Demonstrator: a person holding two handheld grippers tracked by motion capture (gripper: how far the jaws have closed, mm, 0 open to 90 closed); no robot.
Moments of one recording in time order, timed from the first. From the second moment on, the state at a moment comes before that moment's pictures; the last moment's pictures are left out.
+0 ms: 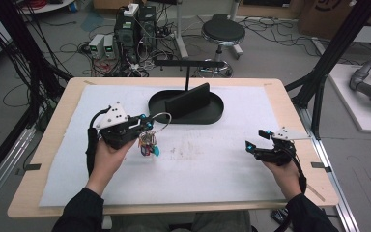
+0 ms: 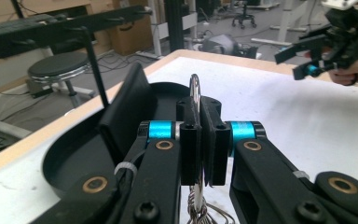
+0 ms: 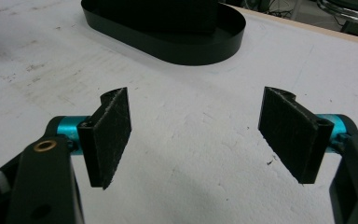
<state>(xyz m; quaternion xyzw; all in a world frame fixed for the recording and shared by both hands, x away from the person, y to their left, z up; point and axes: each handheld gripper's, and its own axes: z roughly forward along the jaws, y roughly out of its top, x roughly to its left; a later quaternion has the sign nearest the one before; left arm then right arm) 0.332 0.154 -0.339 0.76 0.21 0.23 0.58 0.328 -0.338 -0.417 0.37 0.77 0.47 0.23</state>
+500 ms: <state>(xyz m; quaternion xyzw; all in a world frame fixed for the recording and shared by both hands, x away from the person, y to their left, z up) 0.359 0.160 -0.319 0.73 0.24 0.26 0.58 0.329 -0.337 -0.418 0.37 0.77 0.46 0.23</state>
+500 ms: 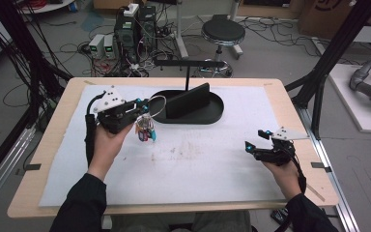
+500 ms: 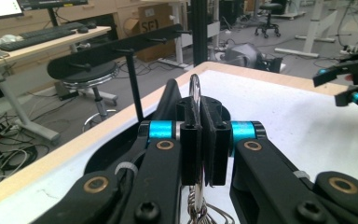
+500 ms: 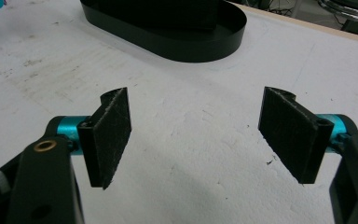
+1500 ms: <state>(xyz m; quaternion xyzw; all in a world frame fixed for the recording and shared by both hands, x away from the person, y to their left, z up) 0.410 0.152 -0.293 0.71 0.28 0.32 0.57 0.330 -0.337 -0.419 0.37 0.77 0.46 0.23</state>
